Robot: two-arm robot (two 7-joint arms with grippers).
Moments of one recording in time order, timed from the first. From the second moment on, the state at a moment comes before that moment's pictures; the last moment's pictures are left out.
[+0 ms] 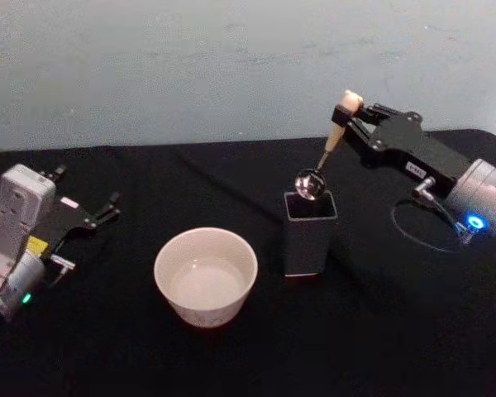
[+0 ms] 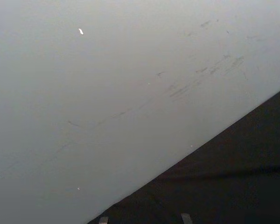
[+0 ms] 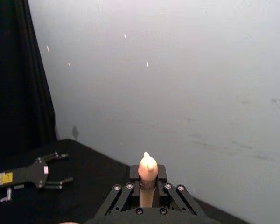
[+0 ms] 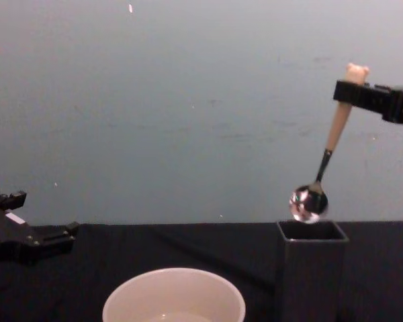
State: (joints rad) left arm -0.20 0.60 0.45 -1.41 -0.25 -0.12 0.03; right arm 0.25 0.53 -0.30 -1.64 0.65 0.06 0.45
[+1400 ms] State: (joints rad) left arm -0.20 0.60 0.45 -1.41 -0.25 -0.12 0.03; right arm 0.36 0.47 -0.54 -1.54 0.56 -0.02 0.61
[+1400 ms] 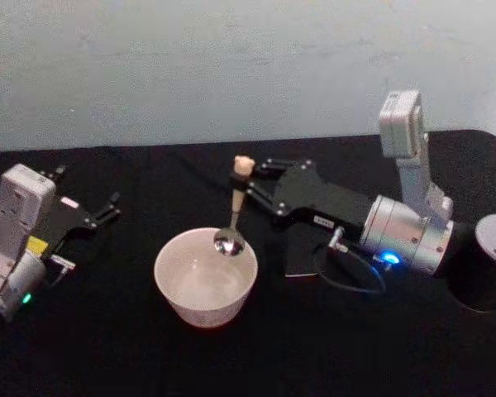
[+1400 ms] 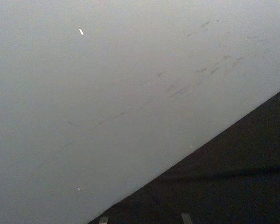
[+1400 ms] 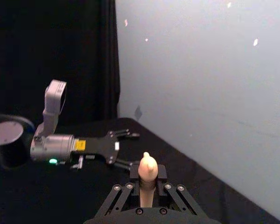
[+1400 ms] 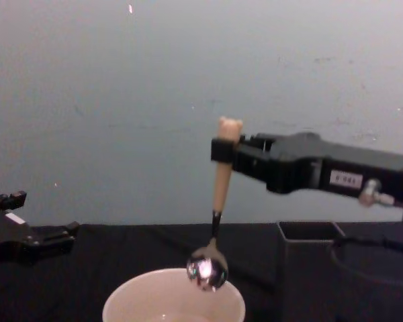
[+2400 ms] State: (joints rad) left arm -0.20 0.60 0.45 -1.41 -0.25 -0.12 0.03; right arm 0.37 0.45 -0.62 -1.46 0.47 -0.05 0.69
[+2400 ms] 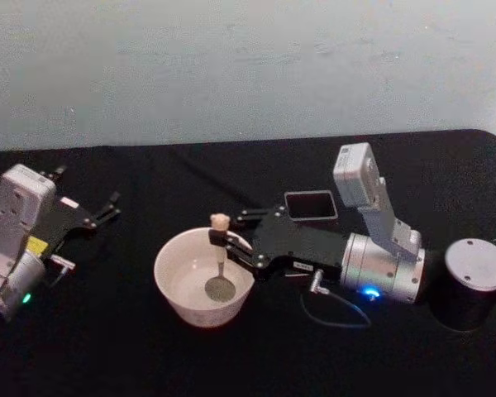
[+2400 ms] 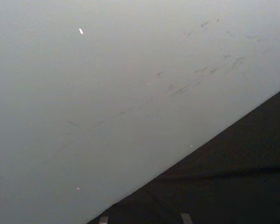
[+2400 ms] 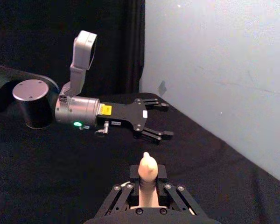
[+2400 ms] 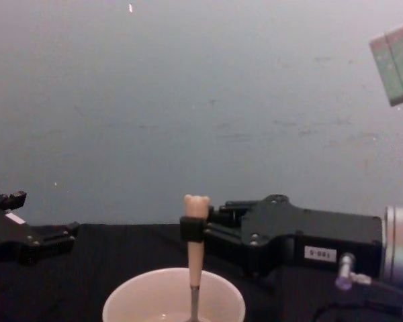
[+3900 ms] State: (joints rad) left arm -0.20 0.60 0.45 -1.41 -0.25 -0.12 0.03; right arm 0.45 0.35 -0.62 -1.32 0.40 -0.05 0.62
